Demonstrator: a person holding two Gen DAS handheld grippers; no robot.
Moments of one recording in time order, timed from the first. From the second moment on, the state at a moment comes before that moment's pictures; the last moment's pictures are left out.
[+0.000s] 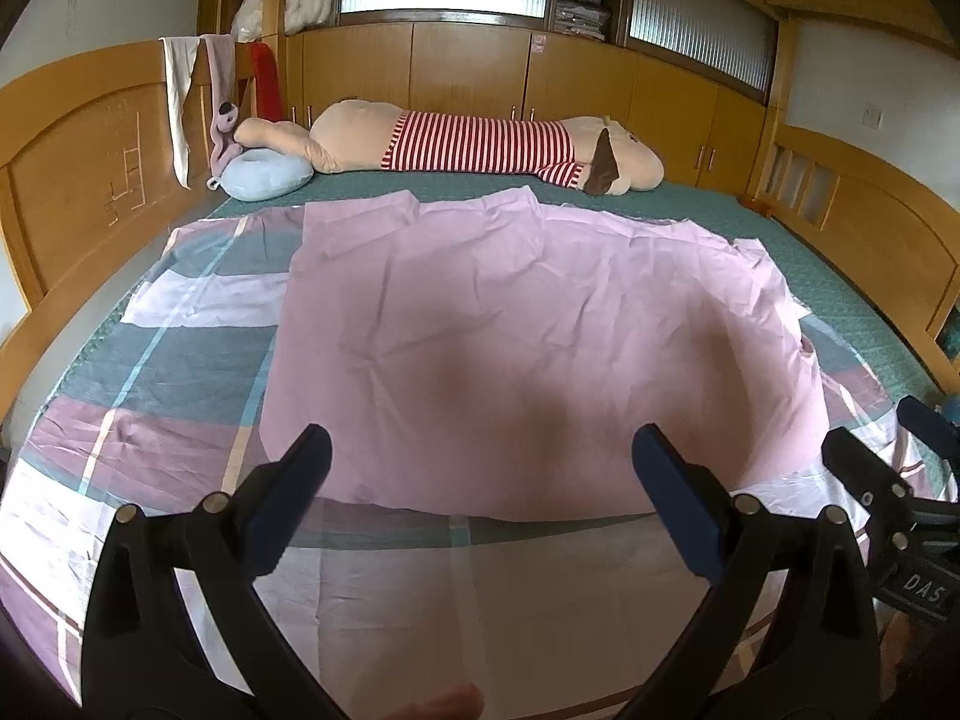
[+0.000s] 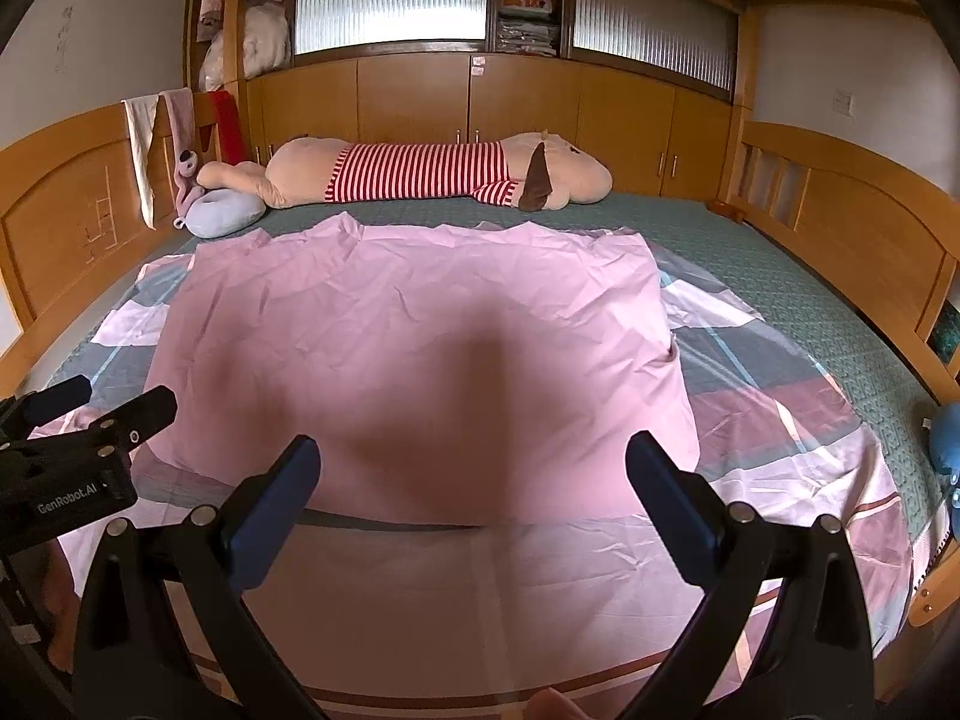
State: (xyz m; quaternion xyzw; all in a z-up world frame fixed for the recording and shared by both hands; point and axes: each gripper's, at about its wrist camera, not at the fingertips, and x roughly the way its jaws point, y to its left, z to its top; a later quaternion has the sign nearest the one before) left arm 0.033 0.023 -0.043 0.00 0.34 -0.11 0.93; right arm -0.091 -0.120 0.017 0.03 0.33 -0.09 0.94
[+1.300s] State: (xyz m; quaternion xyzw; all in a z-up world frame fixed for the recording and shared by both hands) left arm 0.031 0.025 -0.043 -0.01 0.34 -0.12 0.93; right arm -0.090 -0.099 0.011 0.02 0.34 -0.07 0.94
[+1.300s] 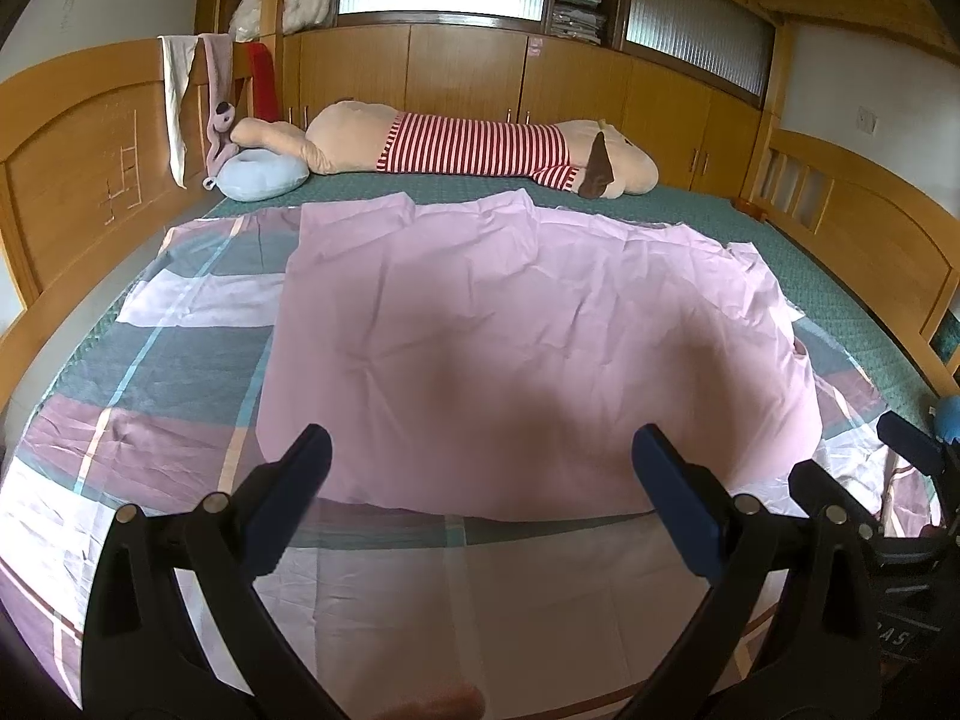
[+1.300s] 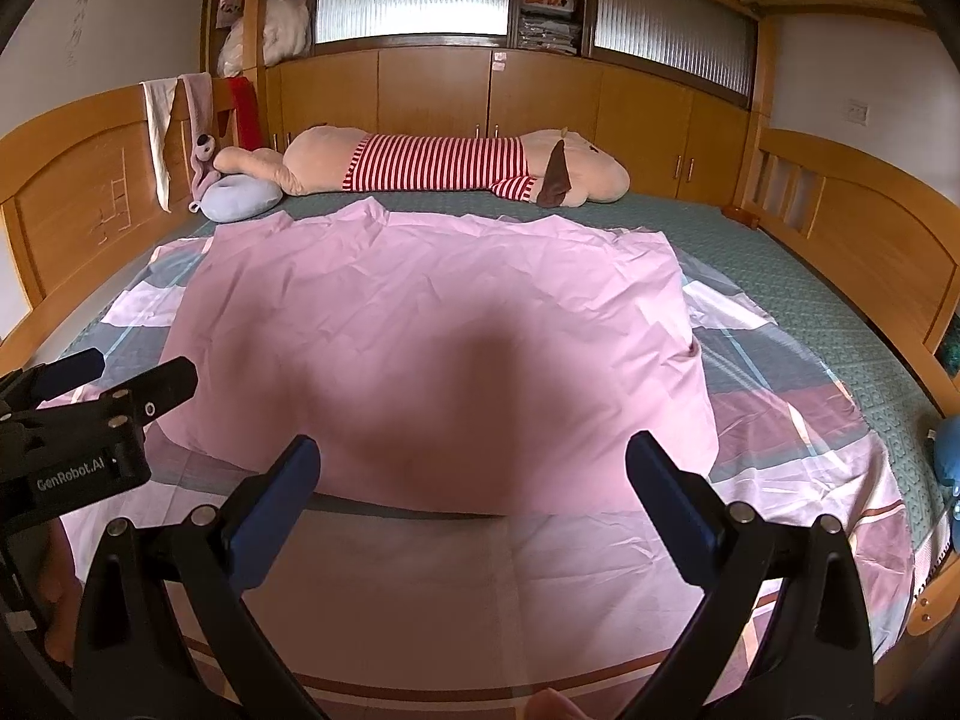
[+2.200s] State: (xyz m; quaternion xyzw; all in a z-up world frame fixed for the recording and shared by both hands) left arm 0.029 0.014 -0.051 0.04 0.34 -0.11 0.93; right arm -0.090 -0.087 0.008 0.01 0.35 -0.06 0.93
